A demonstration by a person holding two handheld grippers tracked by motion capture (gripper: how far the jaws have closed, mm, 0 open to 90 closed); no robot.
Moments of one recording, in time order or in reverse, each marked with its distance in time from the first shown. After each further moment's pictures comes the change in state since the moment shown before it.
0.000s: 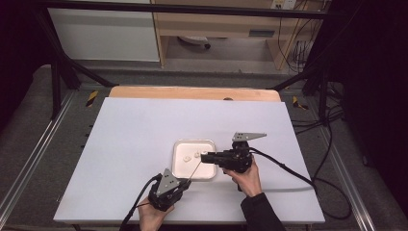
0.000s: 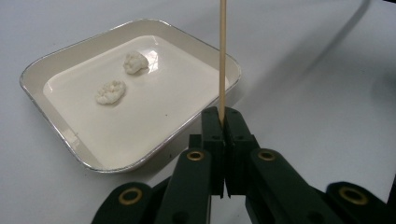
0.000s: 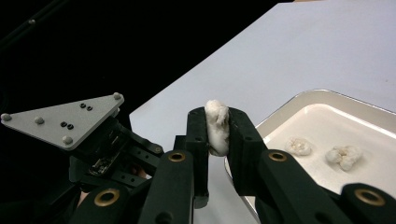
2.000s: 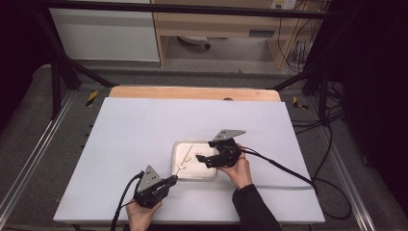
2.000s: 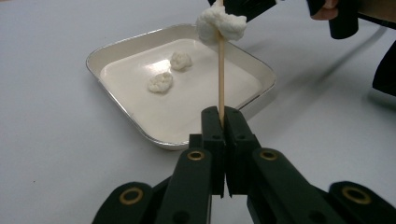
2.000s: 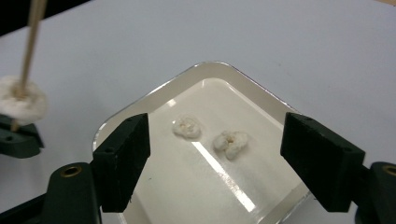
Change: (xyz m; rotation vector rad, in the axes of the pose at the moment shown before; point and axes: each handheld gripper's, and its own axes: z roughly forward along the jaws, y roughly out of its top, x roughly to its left) left arm 0.029 -0.013 -0.024 -0.052 0.045 -0.109; right arm -0.031 0.000 0.047 0.201 -0.388 -0.253
